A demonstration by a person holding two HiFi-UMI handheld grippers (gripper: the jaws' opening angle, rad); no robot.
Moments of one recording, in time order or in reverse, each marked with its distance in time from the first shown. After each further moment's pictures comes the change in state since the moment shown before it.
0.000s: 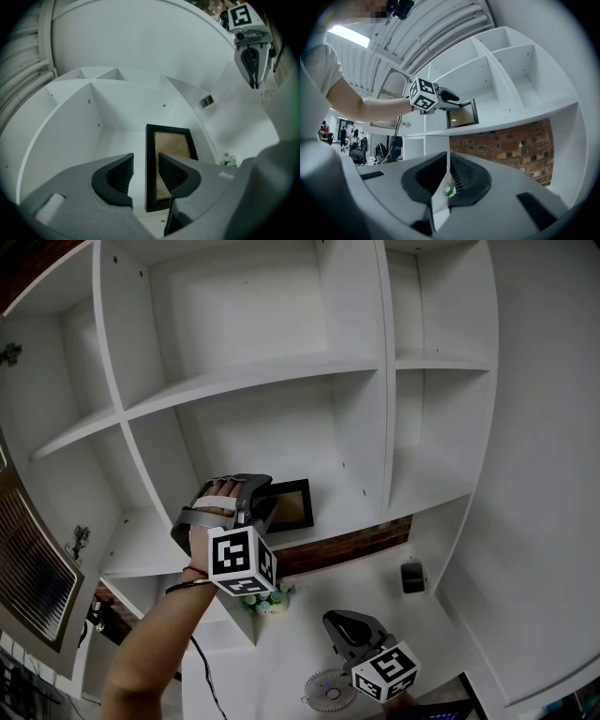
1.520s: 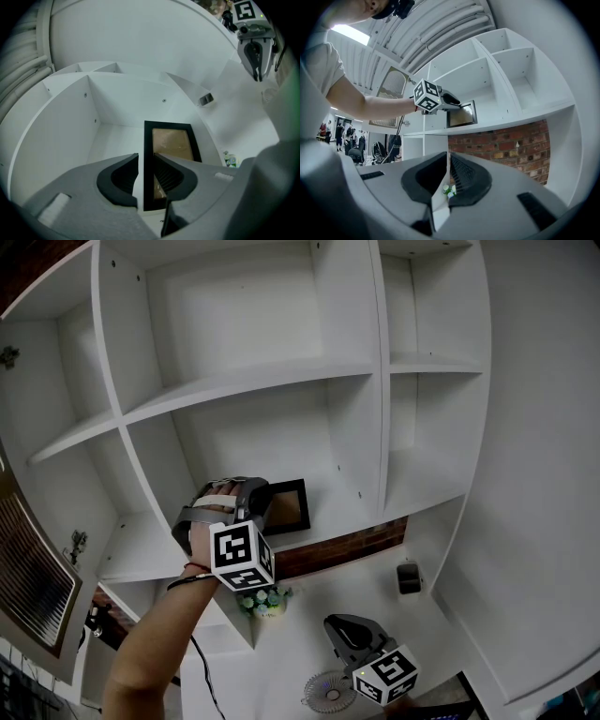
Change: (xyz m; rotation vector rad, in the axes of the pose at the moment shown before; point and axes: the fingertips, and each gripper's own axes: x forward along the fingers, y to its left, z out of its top) left arm 0.014 -0.001 -0.010 -0.005 0.027 -0.025; right arm -0.008 0.001 -0.001 -0.007 0.008 -0.029
